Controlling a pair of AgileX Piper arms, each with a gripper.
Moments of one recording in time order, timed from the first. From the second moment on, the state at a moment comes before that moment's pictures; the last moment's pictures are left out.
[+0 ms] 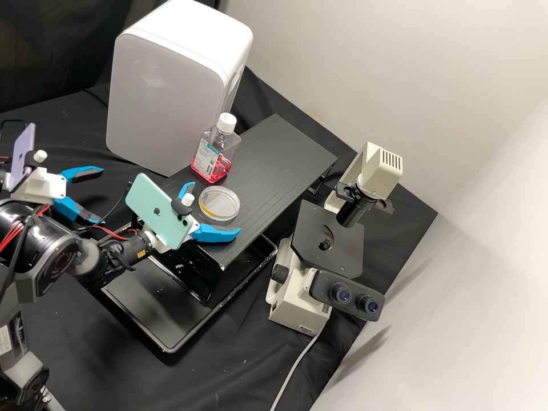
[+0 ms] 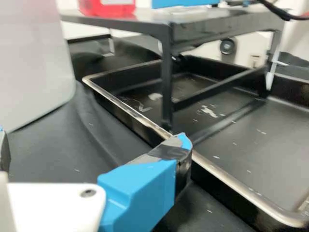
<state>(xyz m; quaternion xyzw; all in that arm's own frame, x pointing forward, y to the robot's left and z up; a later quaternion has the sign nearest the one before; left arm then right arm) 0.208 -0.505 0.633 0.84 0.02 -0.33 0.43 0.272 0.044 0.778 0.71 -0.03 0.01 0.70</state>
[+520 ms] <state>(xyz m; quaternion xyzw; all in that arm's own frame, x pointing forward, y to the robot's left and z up) 0.189 -0.514 0.665 0.85 -0.01 -0.29 0.44 0.265 0.045 0.778 0.71 -0.04 0.02 0.70</state>
